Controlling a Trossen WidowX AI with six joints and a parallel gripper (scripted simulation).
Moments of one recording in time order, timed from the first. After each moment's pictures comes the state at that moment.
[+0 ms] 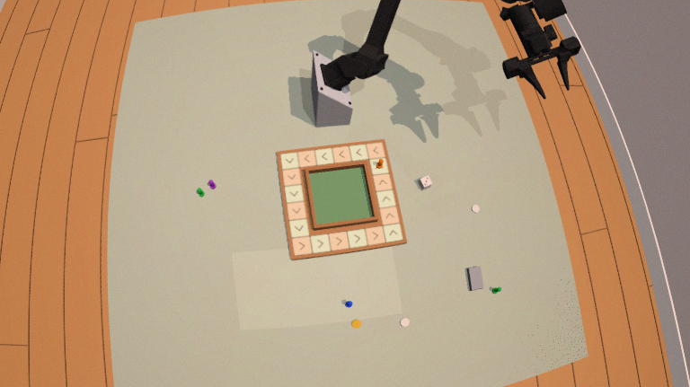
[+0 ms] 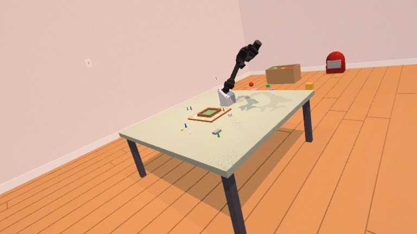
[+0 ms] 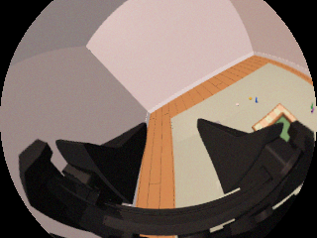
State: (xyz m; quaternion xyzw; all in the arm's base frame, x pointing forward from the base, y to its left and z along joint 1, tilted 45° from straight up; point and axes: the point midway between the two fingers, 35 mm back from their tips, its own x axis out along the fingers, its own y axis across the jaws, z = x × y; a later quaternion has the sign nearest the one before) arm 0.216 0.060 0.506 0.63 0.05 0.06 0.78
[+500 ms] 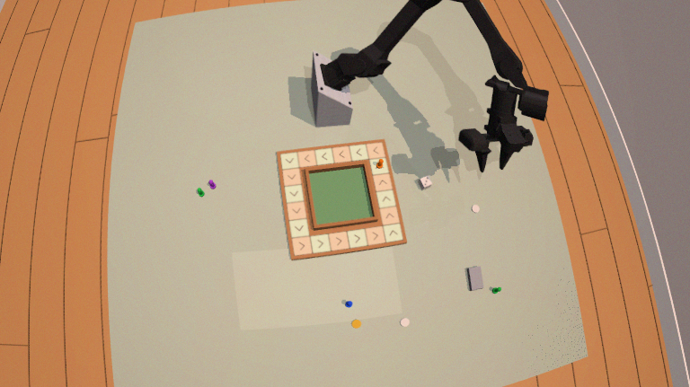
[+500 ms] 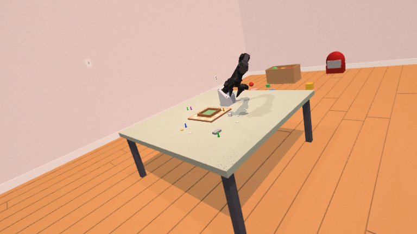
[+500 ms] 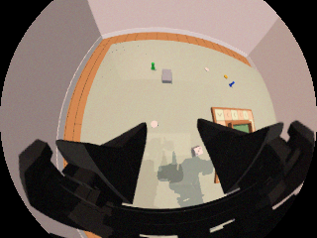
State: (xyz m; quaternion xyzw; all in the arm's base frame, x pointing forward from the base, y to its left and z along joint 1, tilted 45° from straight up) arm 0.306 0.146 0.301 0.32 0.38 0.13 0.86
